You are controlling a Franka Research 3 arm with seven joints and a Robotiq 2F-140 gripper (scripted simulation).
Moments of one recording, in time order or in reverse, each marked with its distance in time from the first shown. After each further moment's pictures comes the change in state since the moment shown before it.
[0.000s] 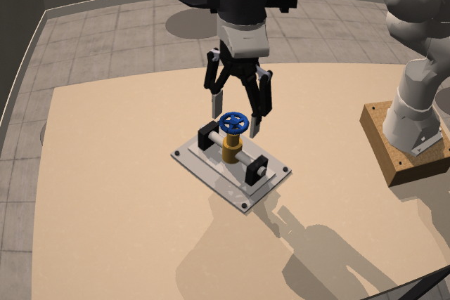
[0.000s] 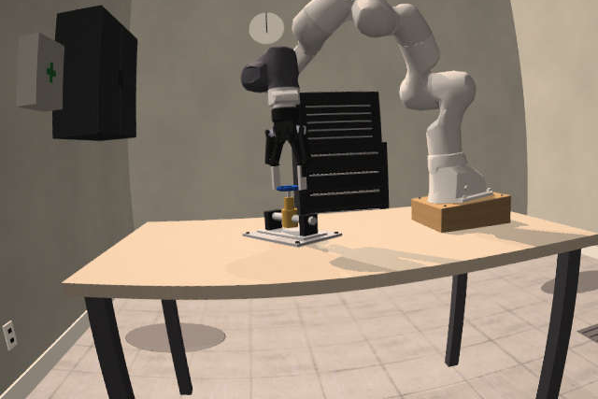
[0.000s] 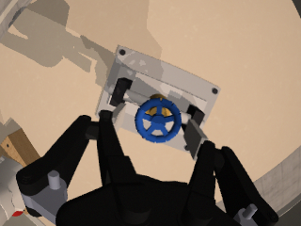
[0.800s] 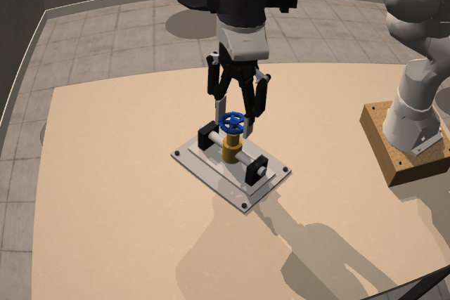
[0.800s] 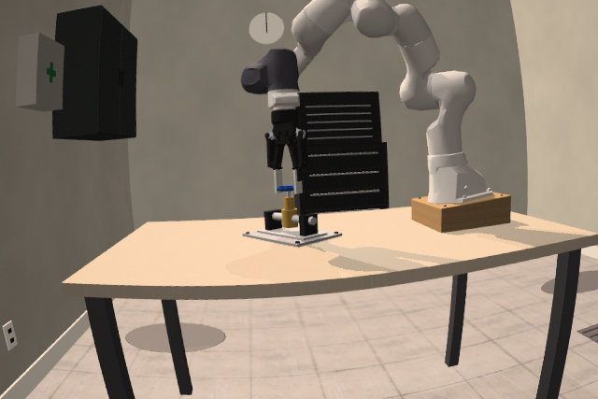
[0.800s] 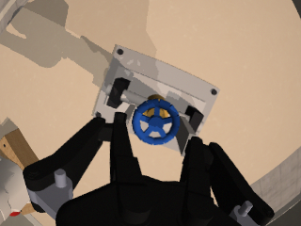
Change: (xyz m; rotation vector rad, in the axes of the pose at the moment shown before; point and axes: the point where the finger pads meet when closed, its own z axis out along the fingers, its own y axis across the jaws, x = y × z) arm 0.001 0.003 0.006 -0.008 0.003 -0.009
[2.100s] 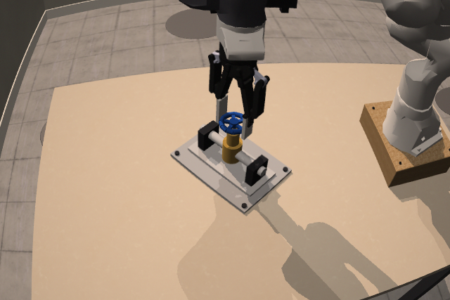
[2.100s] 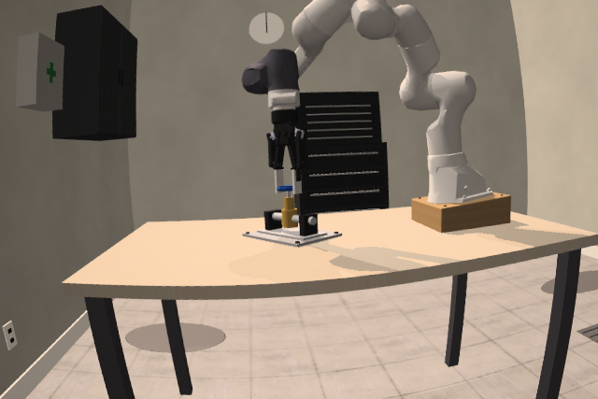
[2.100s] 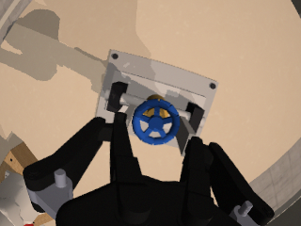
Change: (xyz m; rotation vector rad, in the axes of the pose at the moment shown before) arm 0.000 0.000 0.000 0.000 0.002 0.106
